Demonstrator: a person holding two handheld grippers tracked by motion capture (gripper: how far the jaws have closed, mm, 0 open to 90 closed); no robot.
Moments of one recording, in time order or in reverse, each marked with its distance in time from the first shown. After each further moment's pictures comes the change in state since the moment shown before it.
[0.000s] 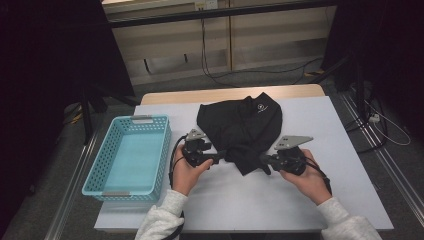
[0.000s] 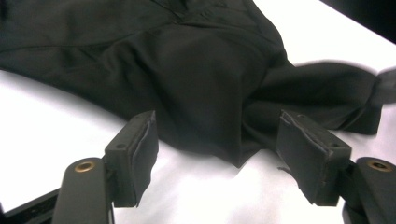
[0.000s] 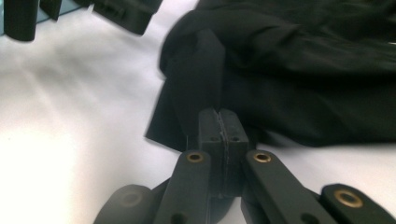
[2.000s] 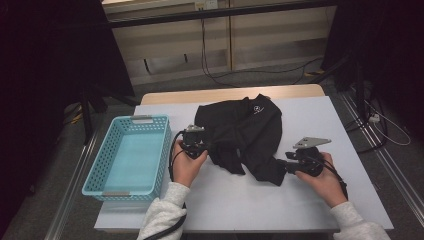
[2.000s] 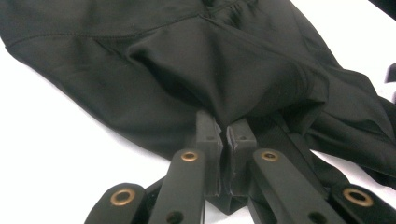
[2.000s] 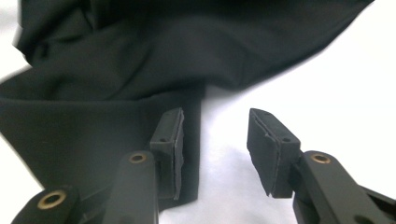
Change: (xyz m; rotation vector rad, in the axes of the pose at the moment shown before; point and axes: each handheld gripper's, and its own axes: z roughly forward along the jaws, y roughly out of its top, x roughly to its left) left arm 0.011 0.013 0.000 0.078 0.072 -0.084; right arm -0.034 -0.037 -0.012 0.093 -0.182 0.132
